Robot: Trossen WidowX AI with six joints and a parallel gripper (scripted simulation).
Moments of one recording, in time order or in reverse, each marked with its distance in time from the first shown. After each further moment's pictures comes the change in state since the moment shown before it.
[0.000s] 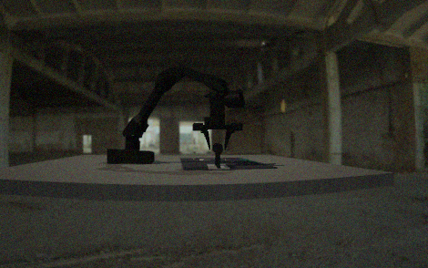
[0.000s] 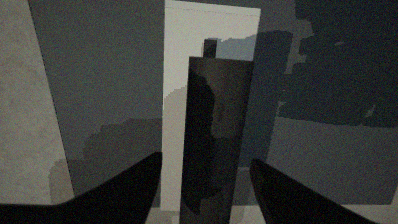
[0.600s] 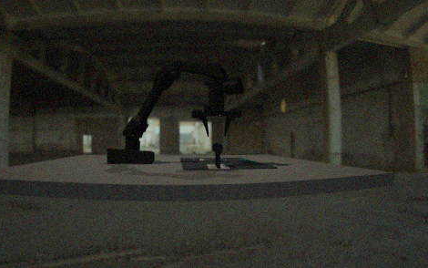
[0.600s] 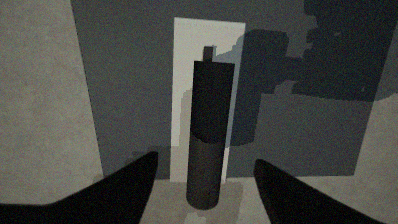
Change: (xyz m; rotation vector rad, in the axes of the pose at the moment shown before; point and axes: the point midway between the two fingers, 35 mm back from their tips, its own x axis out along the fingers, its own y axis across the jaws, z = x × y) arm -0.050 0.003 0.002 0.009 0.001 -0.001
